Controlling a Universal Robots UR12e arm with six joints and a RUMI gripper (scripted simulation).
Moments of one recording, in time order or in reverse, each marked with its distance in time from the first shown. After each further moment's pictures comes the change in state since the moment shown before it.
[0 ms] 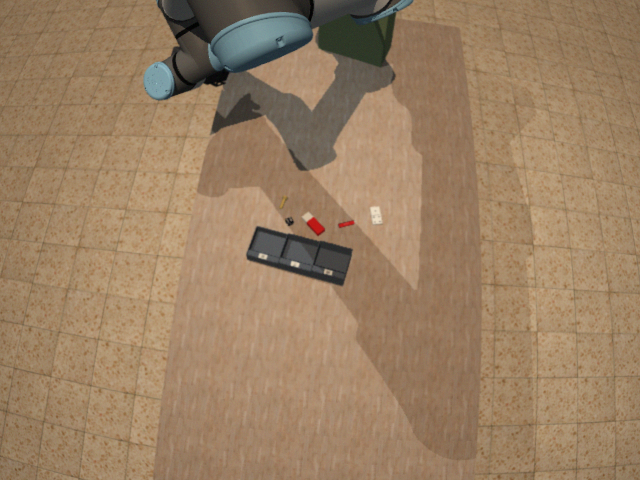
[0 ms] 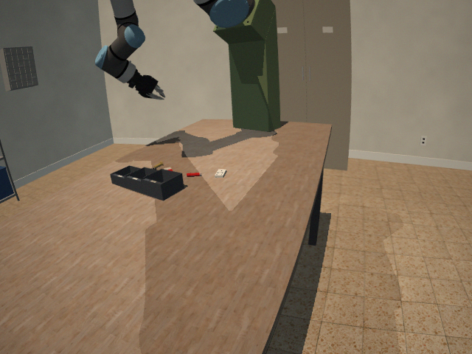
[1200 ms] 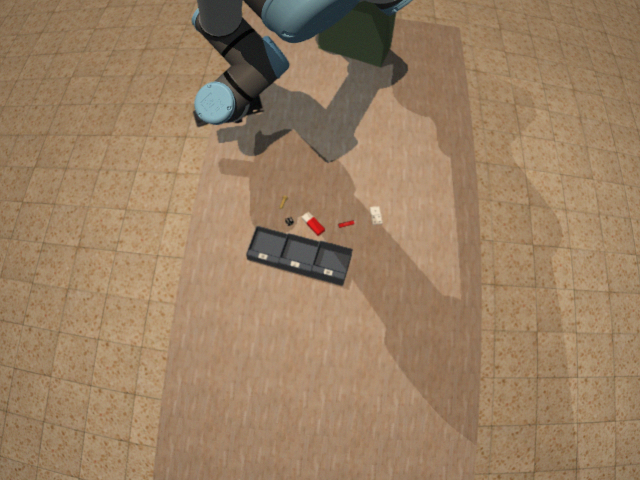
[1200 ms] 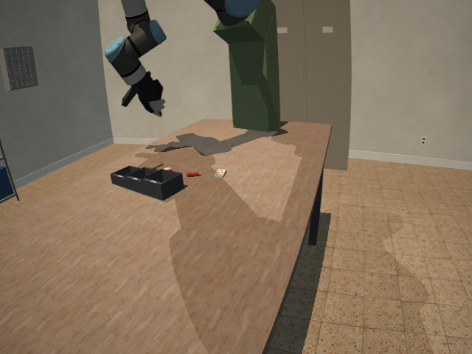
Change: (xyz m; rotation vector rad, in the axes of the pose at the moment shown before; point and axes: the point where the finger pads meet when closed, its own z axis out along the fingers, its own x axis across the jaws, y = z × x) arm -0.089 0.120 -0.040 0.216 -0.217 -0.695
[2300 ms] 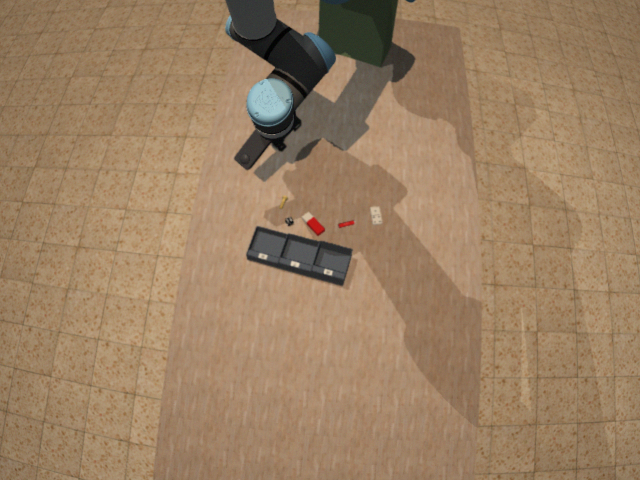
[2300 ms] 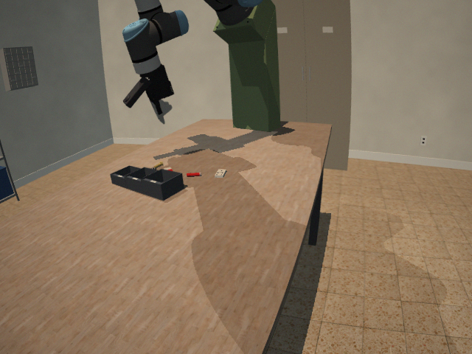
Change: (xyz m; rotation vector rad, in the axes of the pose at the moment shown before) arm -0.120 0.064 -0.063 0.225 -0.172 -0.559
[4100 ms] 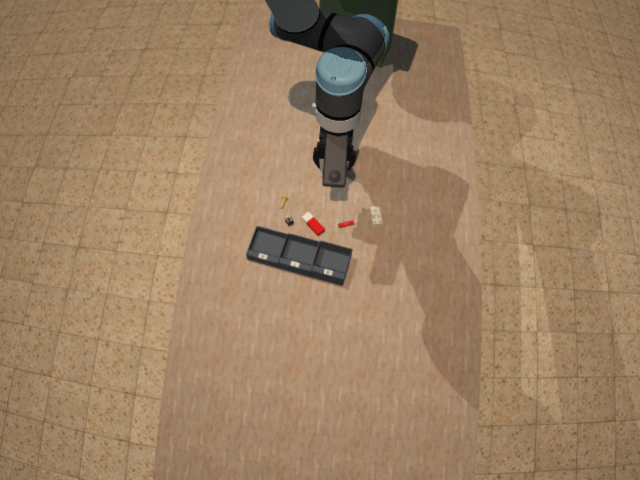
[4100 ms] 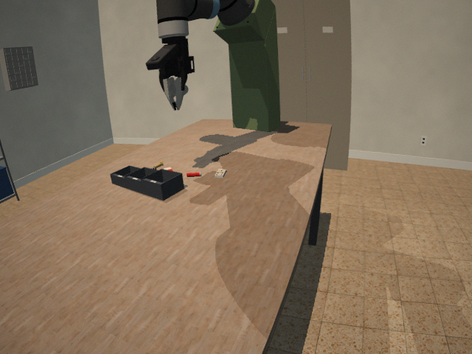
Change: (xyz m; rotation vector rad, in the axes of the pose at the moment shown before) arm -0.178 0.025 -0.125 0.376 -0.173 -0.658
